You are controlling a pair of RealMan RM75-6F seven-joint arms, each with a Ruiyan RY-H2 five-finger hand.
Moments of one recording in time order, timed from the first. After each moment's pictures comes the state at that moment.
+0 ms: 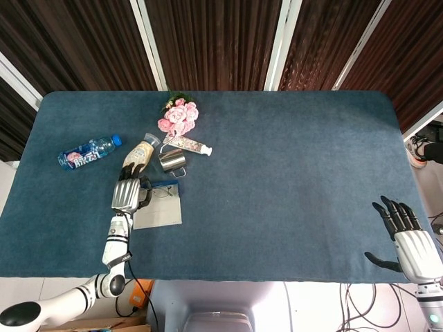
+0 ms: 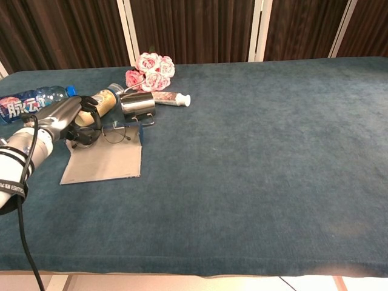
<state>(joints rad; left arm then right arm) -0.66 -1.89 -0.32 -0.93 1.10 1.07 0.18 0.06 -1.04 0.00 -1.63 -1.60 1.49 0.07</state>
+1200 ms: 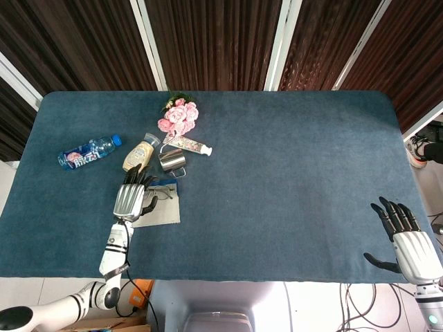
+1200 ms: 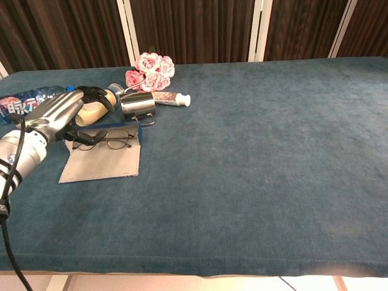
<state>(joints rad) -0.60 -1.82 -0.22 -1.10 1.27 1.21 0.12 0.06 -1.04 0.00 -1.63 -1.61 1.49 0.06</state>
